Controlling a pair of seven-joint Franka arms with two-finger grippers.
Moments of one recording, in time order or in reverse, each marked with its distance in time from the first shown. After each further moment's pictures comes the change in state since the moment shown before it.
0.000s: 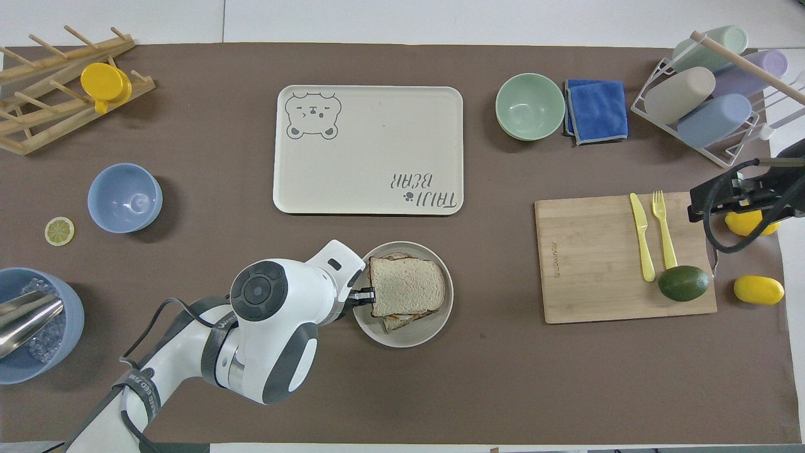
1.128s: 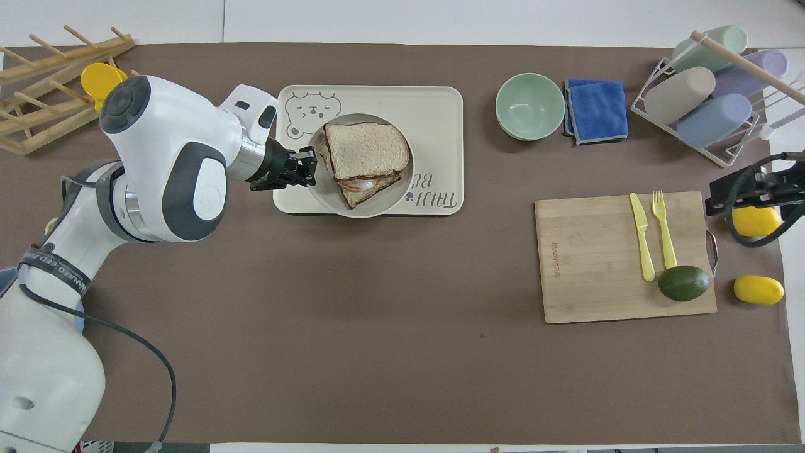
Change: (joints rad) left arm 0.306 0.304 0.023 0.639 -0.049 -0.318 0.087; right arm -0.003 -0.008 -0.028 0.003 0.000 0.020 0.000
